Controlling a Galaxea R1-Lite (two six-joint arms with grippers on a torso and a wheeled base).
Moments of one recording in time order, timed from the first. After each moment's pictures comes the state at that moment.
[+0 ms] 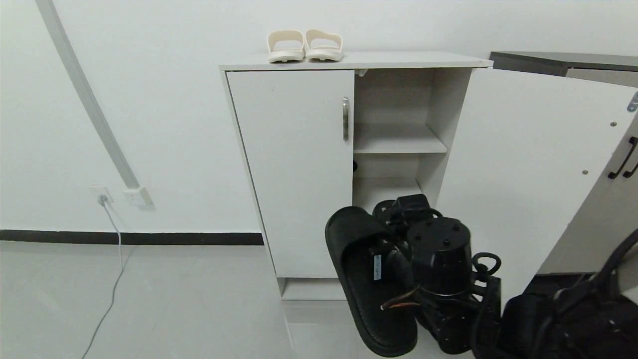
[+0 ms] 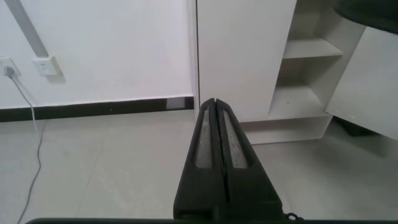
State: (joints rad) left arm 0.00 0.00 0.00 0.00 -0.04 0.03; right arm 0.92 1.93 -0.83 -0.89 -0.68 0.19
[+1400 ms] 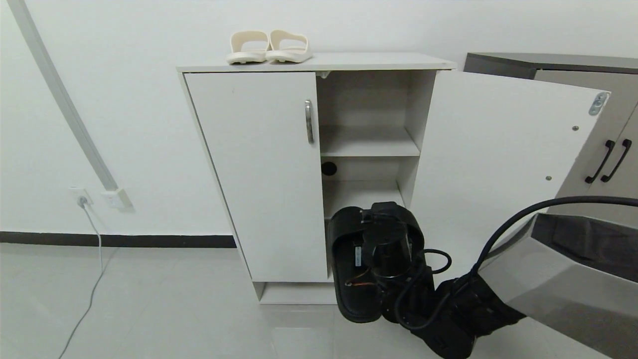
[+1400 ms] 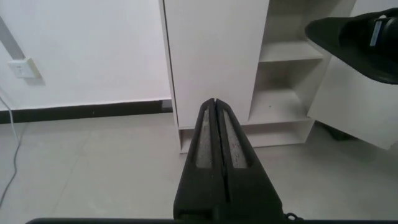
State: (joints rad) left arm 0.00 0.00 0.00 0.00 -0.04 0.03; right arm 0.82 2.22 -1.06 -0.93 -0.78 0.20
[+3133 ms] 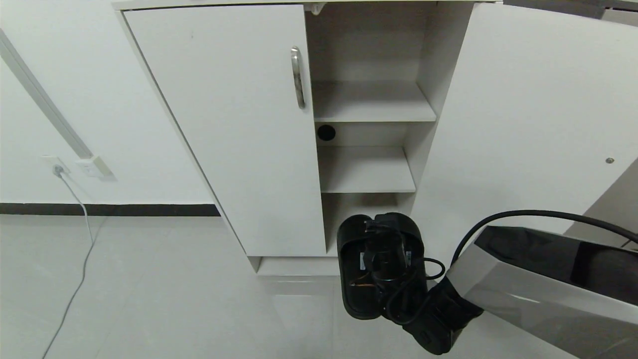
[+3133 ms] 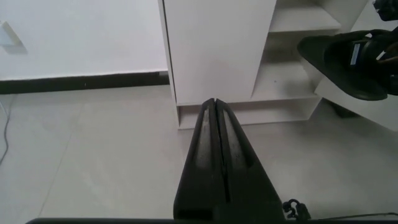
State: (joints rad) left arm 0.00 0.00 0.00 0.00 -0.04 0.03; right arm 0.78 2.37 -1.10 -1.05 -0.77 0.17
